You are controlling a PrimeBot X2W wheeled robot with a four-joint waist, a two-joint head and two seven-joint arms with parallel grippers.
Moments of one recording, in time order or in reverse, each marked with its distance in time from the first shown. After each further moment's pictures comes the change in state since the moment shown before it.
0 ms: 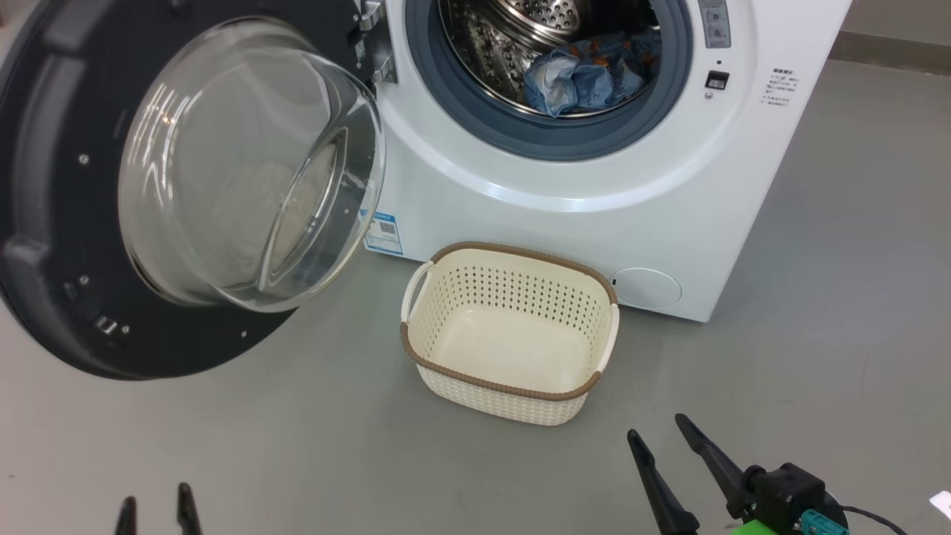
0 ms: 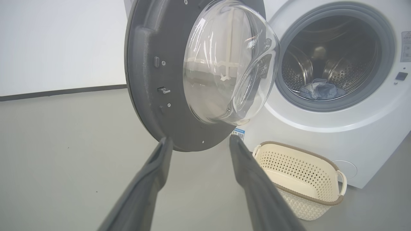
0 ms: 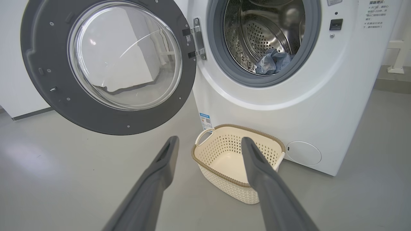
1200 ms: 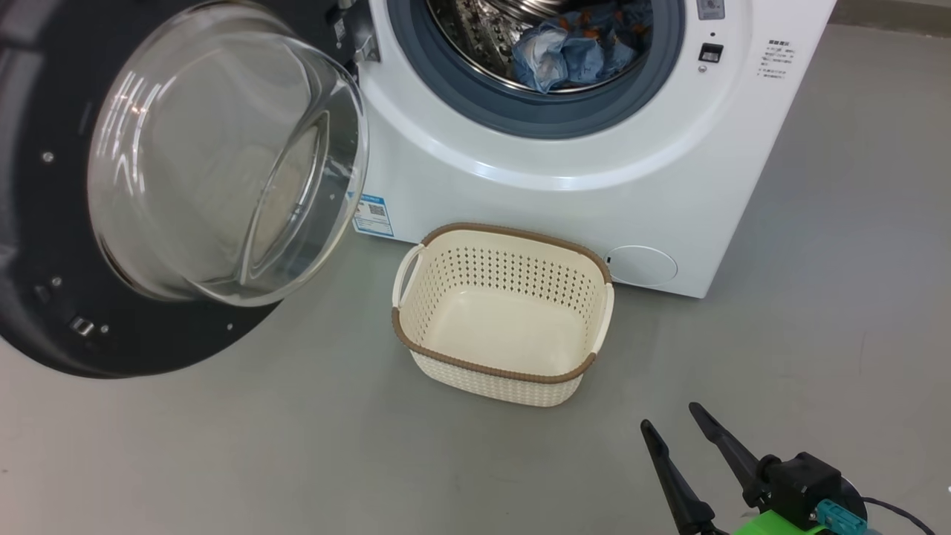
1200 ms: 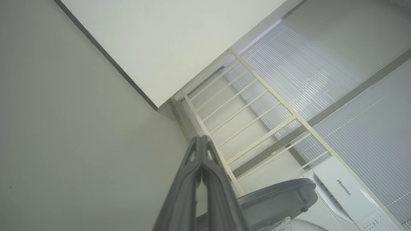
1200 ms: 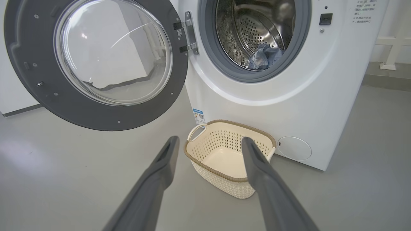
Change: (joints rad) left arm -0.548 0.260 0.595 0.291 -0.904 -0.156 0.268; right arm -0.002 -0.034 -0.009 -0.038 0.000 0.000 0.020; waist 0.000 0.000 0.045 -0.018
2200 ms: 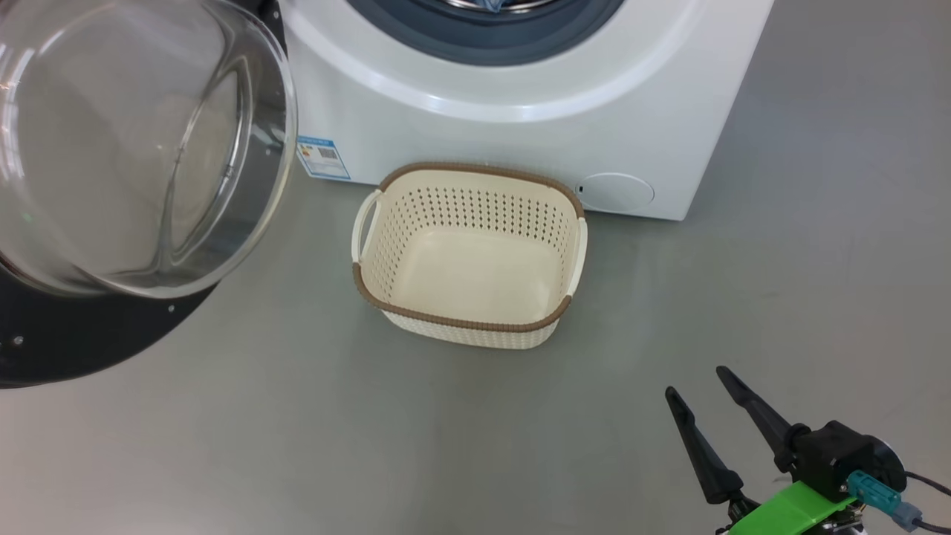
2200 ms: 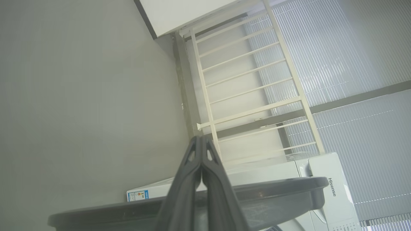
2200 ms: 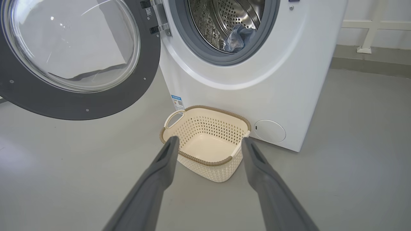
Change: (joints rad) left arm -0.309 0.081 0.031 0.394 -0.240 -0.010 0.207; right arm -0.018 -0.062 -0.035 -0.113 -0.026 0.000 0.073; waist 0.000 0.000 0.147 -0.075
